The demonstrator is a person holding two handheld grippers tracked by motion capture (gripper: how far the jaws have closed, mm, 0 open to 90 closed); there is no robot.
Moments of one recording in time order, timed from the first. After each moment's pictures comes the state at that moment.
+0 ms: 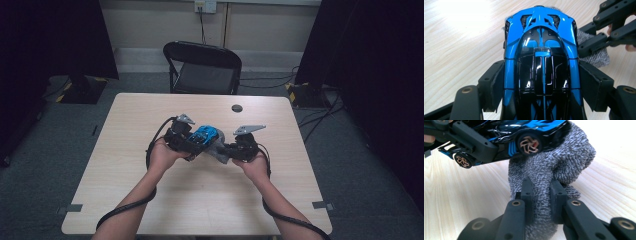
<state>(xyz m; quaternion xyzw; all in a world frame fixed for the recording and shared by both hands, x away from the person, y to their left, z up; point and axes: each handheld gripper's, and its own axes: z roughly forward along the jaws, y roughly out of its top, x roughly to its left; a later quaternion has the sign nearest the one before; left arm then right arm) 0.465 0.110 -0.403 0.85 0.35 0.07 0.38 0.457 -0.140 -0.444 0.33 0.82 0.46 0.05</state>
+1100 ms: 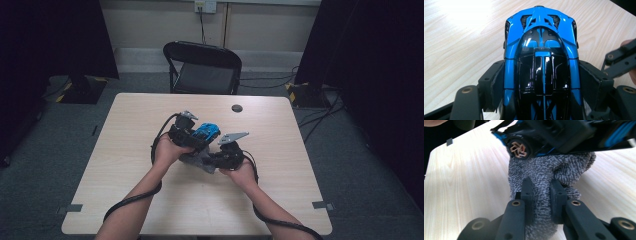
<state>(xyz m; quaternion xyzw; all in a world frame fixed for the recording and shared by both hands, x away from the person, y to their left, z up) 0.487 0.102 -0.411 0.85 0.37 0.06 0.37 0.442 -0.099 -0.462 0.27 0.84 0.46 0.00</state>
